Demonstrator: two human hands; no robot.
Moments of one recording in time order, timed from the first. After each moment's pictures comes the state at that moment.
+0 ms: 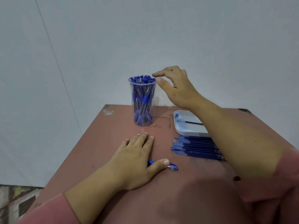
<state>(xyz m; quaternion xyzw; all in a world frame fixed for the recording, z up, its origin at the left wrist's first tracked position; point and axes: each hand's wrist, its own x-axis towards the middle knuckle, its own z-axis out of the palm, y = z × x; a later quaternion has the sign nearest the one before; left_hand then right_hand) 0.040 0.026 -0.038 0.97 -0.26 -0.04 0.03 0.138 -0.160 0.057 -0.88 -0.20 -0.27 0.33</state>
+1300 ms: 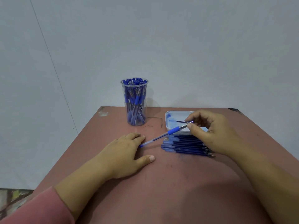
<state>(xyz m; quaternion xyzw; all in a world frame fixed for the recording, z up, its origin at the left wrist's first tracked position) 0.040 0.026 -0.022 0.96 -0.27 -0.01 0.07 0.018 -0.236 0.004 -0.86 -0.15 -0.22 0.43</state>
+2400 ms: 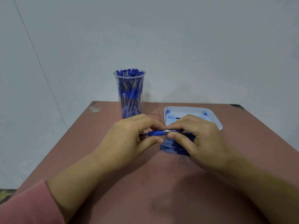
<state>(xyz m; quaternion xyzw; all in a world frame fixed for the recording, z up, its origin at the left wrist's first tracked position) 0.059 0.007 -0.015 0.83 -0.40 0.23 0.31 0.030 -0.208 -0.023 -0.86 -0.27 -0.31 0.29</state>
